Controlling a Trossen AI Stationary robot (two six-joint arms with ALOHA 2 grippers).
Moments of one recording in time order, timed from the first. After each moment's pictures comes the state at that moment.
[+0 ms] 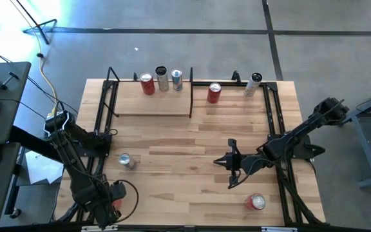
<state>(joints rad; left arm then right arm) -1.02 1.62 1.35 -1.24 0.16 -1.42 0.56 1.28 0.62 0.08 0.55 0.16</state>
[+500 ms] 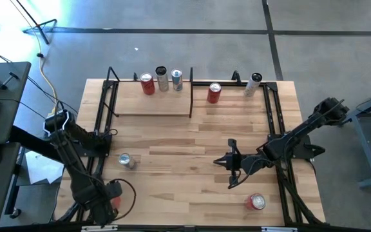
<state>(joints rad) -1.04 1.62 1.28 -1.24 0.26 -1.42 0.56 1.28 0.62 0.08 0.55 0.16</state>
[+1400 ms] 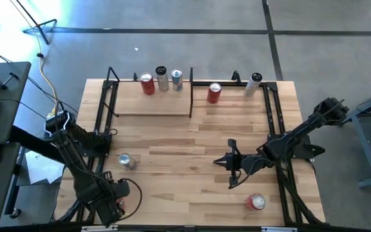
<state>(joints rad) -1.00 1.63 1.32 -1.21 0.07 -1.35 0.56 1.28 0.62 0.10 0.55 0.15</state>
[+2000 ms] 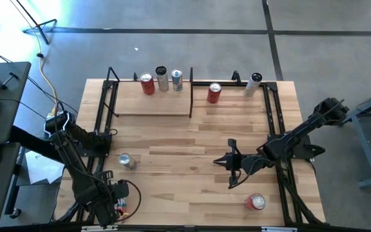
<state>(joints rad) -1.02 1.63 1.32 -1.24 0.00 -1.29 0.56 1.28 0.62 0.10 0.55 0.15</state>
